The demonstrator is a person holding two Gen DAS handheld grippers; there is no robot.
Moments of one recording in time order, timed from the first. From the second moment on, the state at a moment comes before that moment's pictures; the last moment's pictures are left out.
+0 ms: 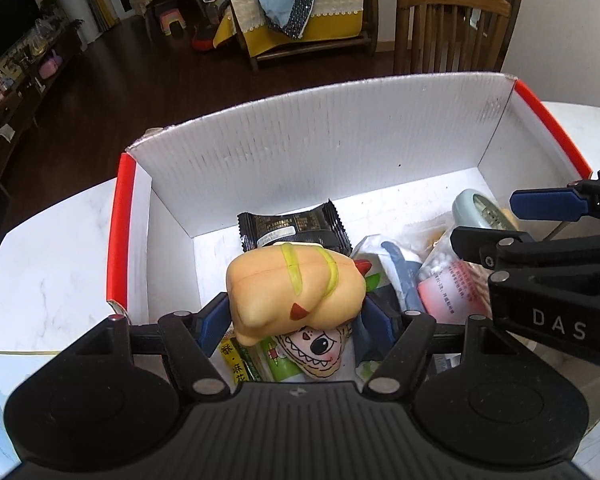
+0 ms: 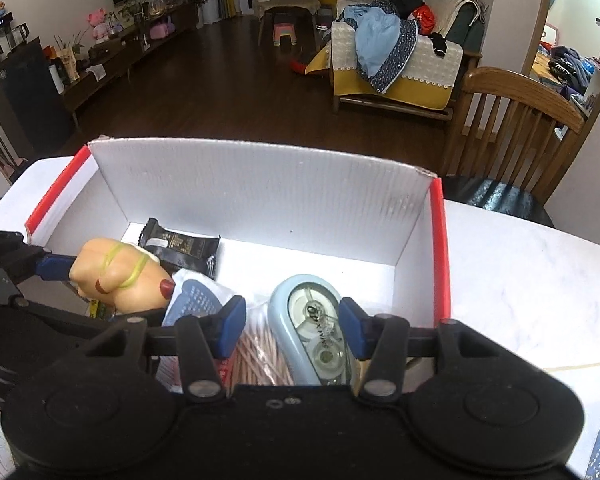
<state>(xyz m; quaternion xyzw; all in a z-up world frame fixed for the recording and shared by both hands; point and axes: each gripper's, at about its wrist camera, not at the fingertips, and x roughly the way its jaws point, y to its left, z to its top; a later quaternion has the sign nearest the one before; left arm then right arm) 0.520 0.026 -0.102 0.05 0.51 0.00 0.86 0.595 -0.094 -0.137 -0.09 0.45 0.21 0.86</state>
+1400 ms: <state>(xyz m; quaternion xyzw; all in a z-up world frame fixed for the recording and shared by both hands) 0.415 0.024 -0.009 0.00 0.45 -0.04 0.89 0.502 -0.121 -0.037 -0.08 0.38 0.27 0.88</state>
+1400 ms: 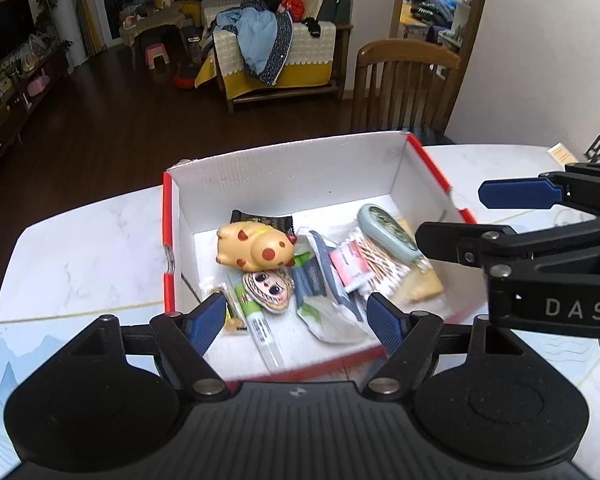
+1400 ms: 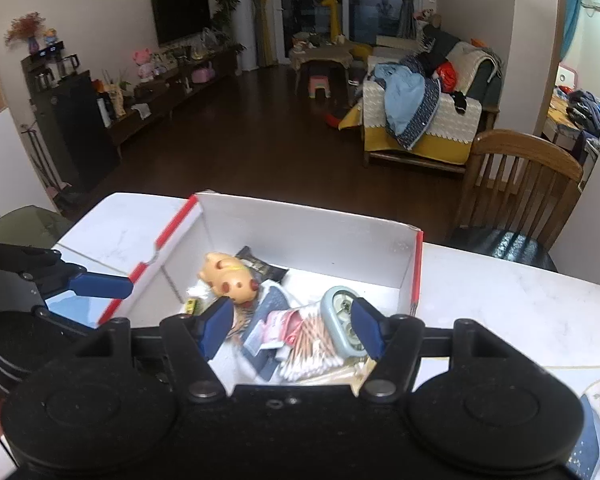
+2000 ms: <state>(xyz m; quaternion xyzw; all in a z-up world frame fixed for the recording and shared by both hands) 0.306 0.036 0.008 0.01 0.40 -0.02 0.92 0.398 -0.151 -0.024 -0.08 0.33 0.31 0.89</state>
